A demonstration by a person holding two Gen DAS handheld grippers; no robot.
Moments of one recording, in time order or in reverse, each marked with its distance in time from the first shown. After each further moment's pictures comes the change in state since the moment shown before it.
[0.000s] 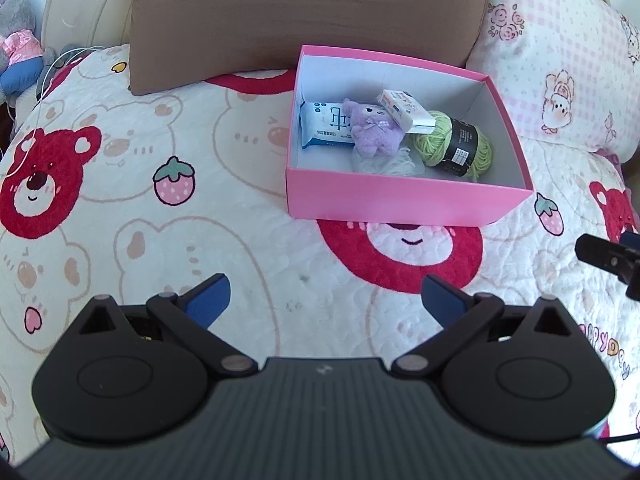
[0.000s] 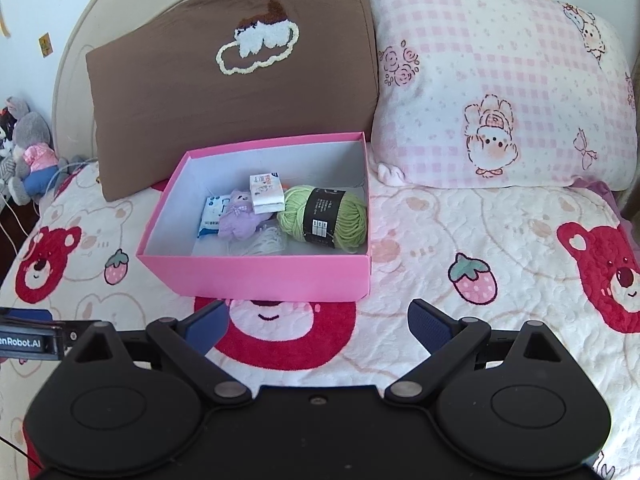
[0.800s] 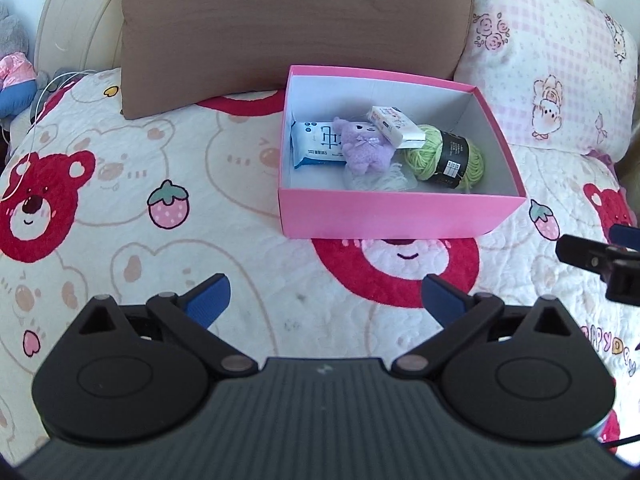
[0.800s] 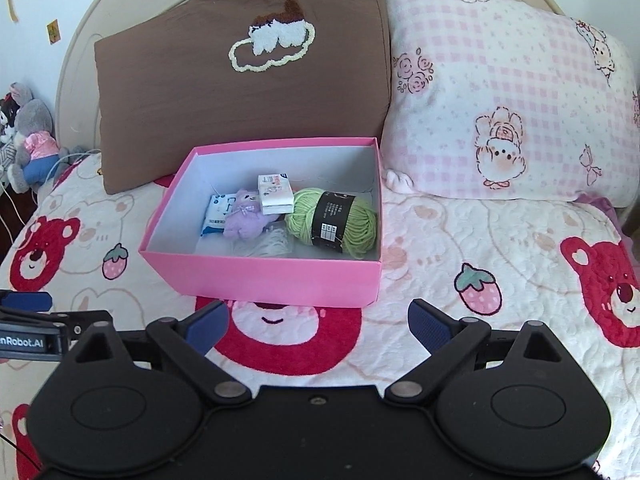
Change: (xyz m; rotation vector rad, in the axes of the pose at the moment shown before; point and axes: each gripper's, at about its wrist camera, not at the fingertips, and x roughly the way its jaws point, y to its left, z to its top) left arm -0.003 -0.003 -0.002 0.031 -0.063 -0.013; right arm 0.006 0.015 0.000 -0.041 -0.012 -0.015
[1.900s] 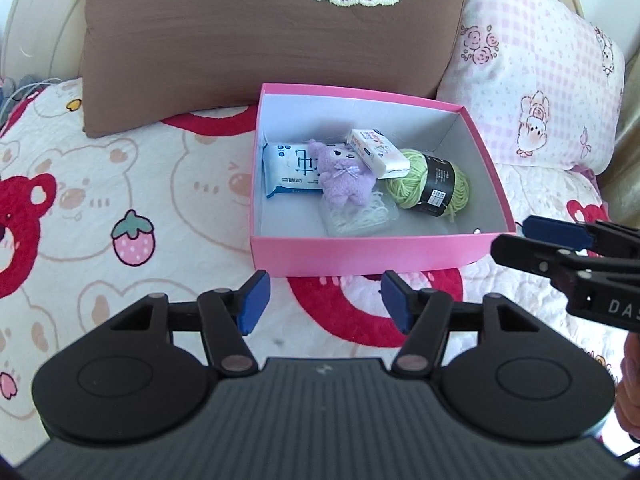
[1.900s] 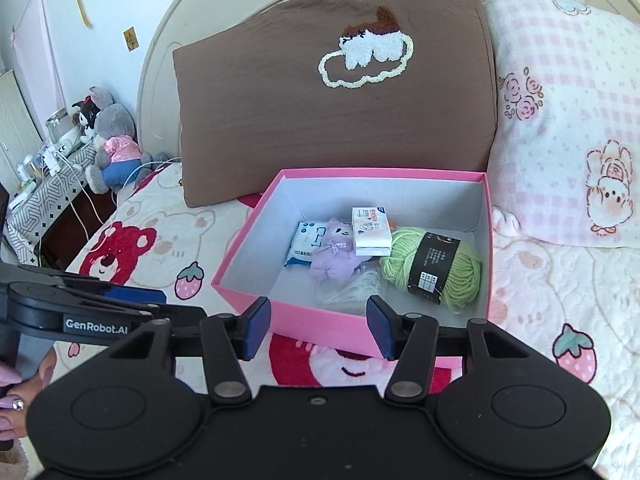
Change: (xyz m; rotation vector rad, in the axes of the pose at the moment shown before) left arm 0.029 0.006 0.040 0.017 -0.004 -0.094; right arm 0.037 0.014 0.033 -0.076 -0.045 0.293
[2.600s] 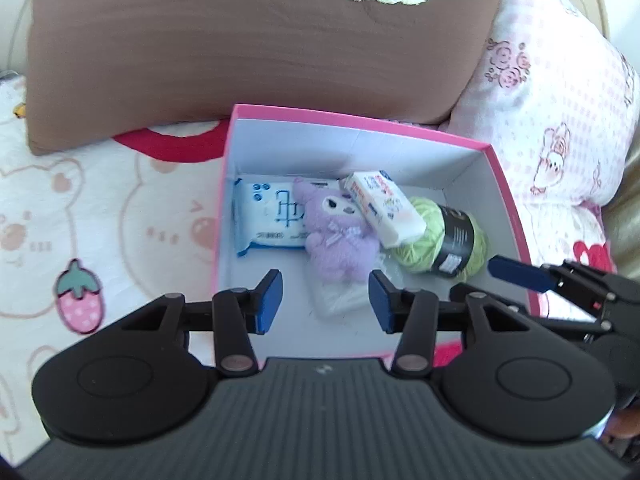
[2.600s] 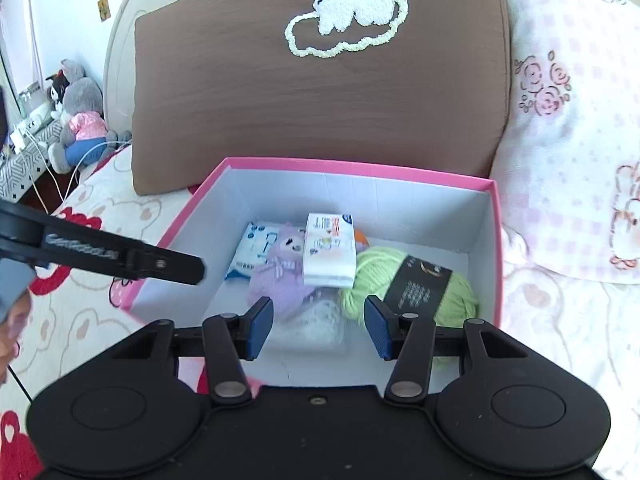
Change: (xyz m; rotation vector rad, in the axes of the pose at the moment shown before) left arm 0.087 0.011 0.068 -0.041 0.036 -0.069; right arm 0.091 -0.029 0.026 -0.056 0.046 -0.063
